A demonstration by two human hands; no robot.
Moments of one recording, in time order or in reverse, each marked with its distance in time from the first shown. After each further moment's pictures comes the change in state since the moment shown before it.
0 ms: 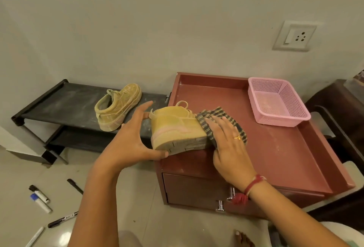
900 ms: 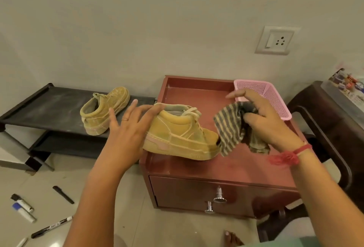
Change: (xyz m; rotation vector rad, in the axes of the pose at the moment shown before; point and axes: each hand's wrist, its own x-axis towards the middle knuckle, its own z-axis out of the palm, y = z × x) left_hand 0.013 0.015 0.026 0.729 0.216 0.260; right_hand 0.048 0.041 -0.113 0.694 -0.055 0.097
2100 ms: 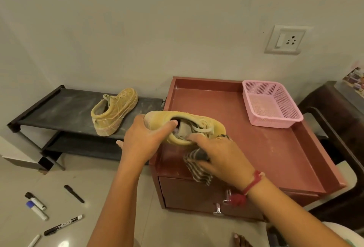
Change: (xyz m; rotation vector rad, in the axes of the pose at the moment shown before) left_hand 0.009 0.022 -0.003 -0.766 -0.012 -0.730; right_hand -0.035 0.012 0.097 -0.710 -0.158 -0.385
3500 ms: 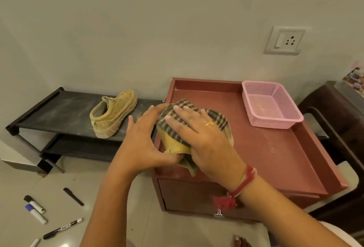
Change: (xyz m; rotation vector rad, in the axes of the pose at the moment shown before) left_hand -0.012 0.004 -0.023 0.151 -0.217 0.594; right_hand 0.032 -0.041 -0.022 0.051 0.171 -0.006
